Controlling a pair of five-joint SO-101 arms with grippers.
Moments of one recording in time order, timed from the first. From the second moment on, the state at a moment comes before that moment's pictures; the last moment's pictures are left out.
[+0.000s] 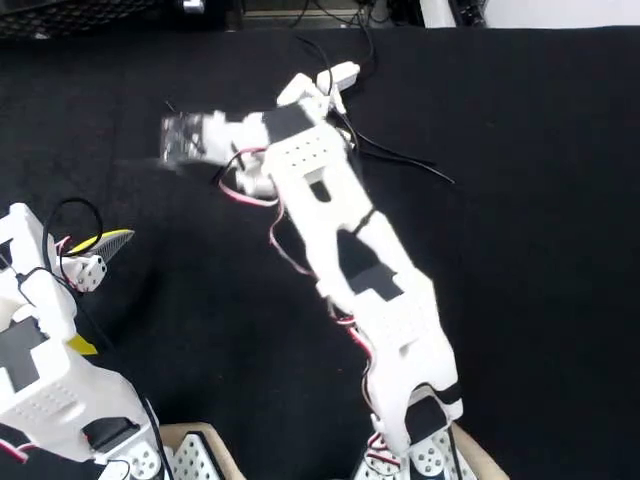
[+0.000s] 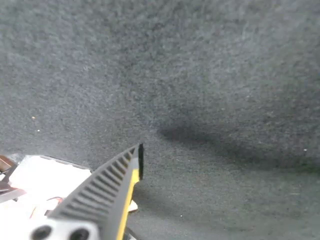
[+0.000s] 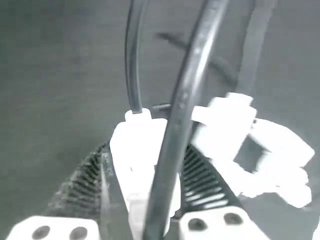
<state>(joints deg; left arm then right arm) -39.5 7.6 24.7 86.8 33.7 -27.5 38.8 -43.6 77.8 61.1</state>
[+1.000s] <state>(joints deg) -39.5 7.6 24.8 83.3 35.3 -18.5 63.9 -91.9 85.9 40.0</state>
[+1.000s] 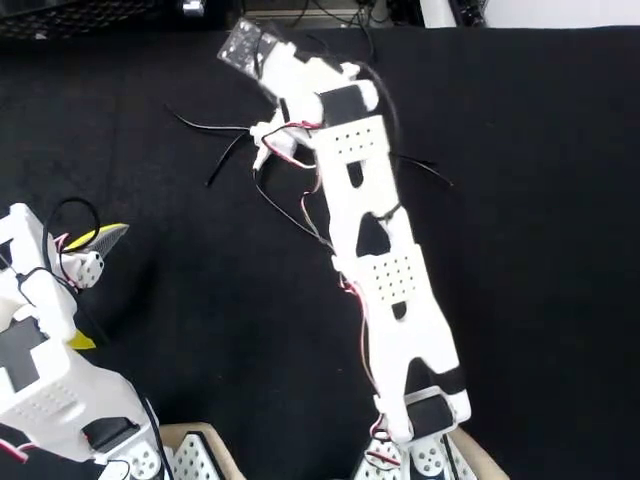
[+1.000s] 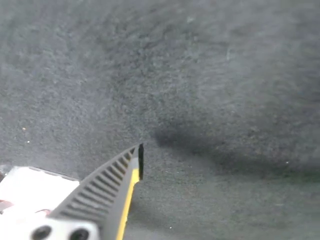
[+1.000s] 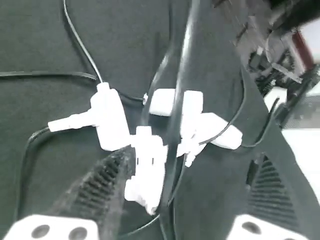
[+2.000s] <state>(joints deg) -24.3 -24.3 5.0 99.9 27.0 -1.4 -13.5 -32.7 99.8 25.6</state>
